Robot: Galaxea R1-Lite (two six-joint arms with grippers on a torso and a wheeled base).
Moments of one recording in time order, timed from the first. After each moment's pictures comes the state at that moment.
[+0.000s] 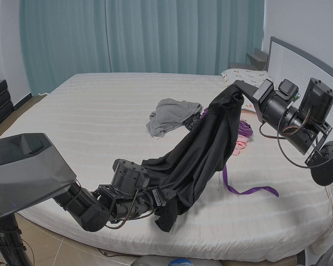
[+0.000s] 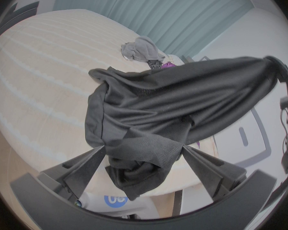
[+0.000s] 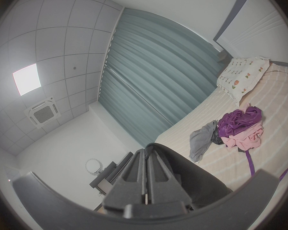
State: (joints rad) left arm -0.64 2.10 -0.75 -0.67 0.00 -0.83; right arm 0.46 1.73 -0.82 -1.10 0.06 0.80
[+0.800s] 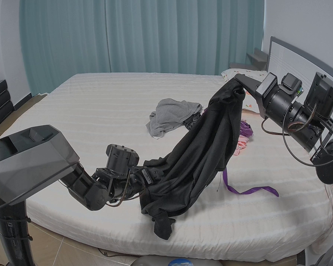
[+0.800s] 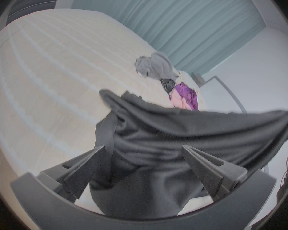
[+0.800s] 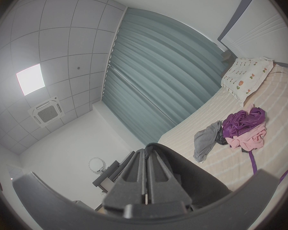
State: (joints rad) left arm -0.51 2.21 -0.91 -0.65 -0.01 -0.88; right arm 0.48 1.69 -0.84 -1.06 0.08 0.80
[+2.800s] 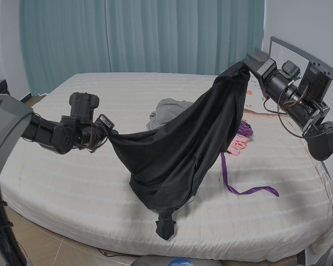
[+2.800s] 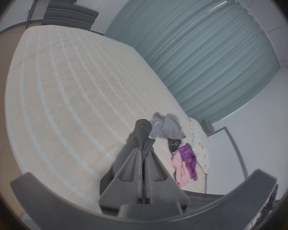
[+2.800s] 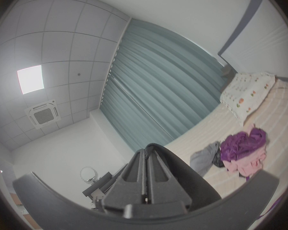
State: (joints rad) left arm -0.25 2.08 -1.28 -0.27 0.12 -0.98; right arm 0.36 1.80 -1.02 -1.07 0.09 0.77
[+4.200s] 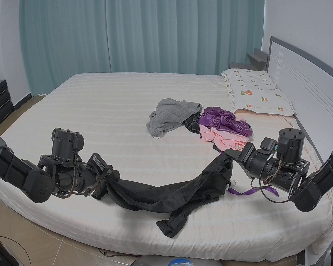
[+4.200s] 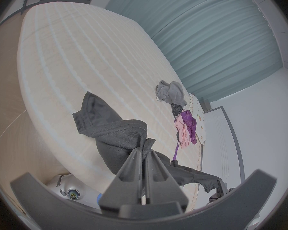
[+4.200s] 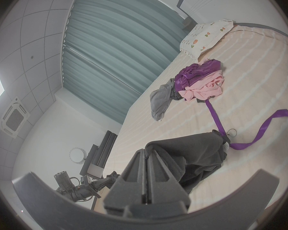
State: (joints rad) left arm -0.32 1.82 -0.69 -0.47 -0.05 -1.05; right arm 0.45 1.91 -0.57 -1.10 0.10 0.91
